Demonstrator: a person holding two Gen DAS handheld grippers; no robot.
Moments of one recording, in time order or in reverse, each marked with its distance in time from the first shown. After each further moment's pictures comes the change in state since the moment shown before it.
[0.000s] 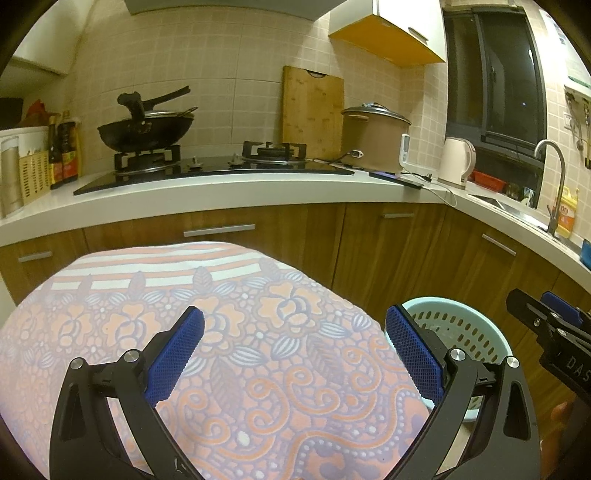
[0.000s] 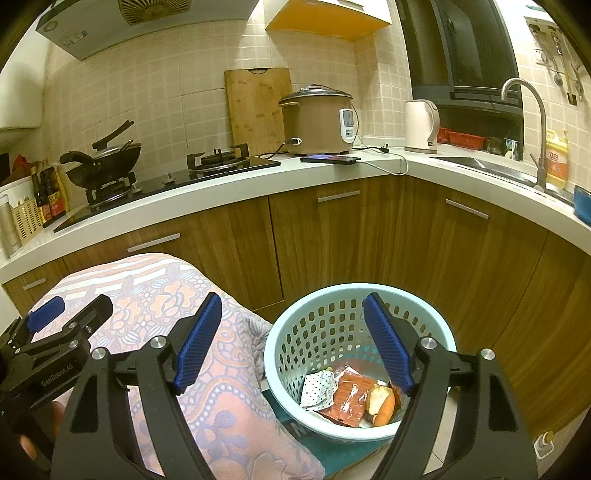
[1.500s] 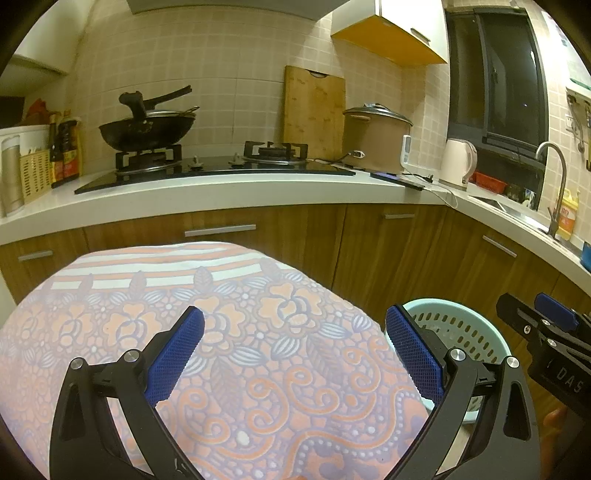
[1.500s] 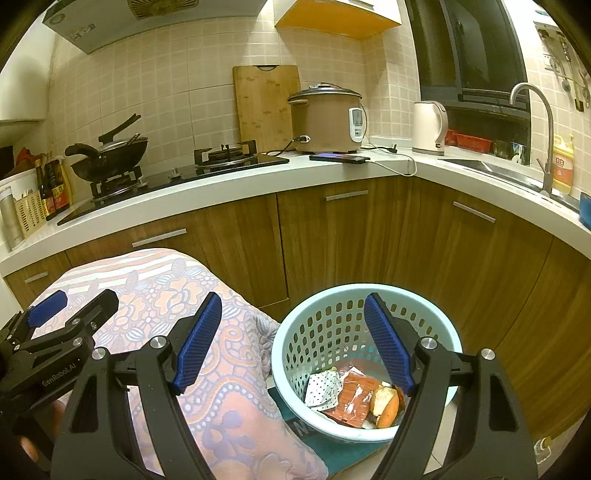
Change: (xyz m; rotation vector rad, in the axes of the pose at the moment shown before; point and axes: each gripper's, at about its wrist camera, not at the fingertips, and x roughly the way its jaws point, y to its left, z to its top) left arm -0.003 -0.001 0.002 -0.013 0.001 0.009; right arm 0.004 0.005 0.001 -0.026 0.007 0.021
